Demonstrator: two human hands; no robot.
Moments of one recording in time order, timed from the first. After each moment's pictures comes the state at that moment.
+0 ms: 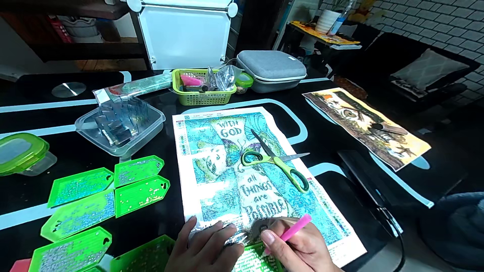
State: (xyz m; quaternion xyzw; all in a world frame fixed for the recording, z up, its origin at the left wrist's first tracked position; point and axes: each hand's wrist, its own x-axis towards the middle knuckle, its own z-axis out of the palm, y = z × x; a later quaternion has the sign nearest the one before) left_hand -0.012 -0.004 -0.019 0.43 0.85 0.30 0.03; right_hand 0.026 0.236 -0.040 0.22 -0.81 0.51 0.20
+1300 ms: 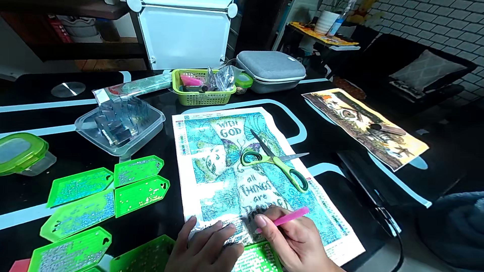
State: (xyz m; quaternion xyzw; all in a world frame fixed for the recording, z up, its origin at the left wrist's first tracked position) left_hand -0.011 -0.003 -0.018 0.43 0.85 0.30 0.03; right_hand 0.020 0.232 -0.045 0.15 -0.85 0.45 0.24
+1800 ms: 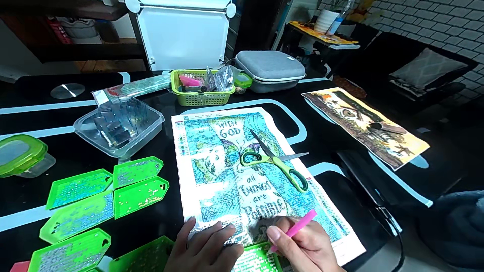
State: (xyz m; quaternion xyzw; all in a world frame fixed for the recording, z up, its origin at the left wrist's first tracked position) left_hand -0.012 -0.003 -0.016 0.42 0.85 0.30 0.04; right_hand 0.031 0.240 -0.038 0.18 -0.81 0.52 0.20
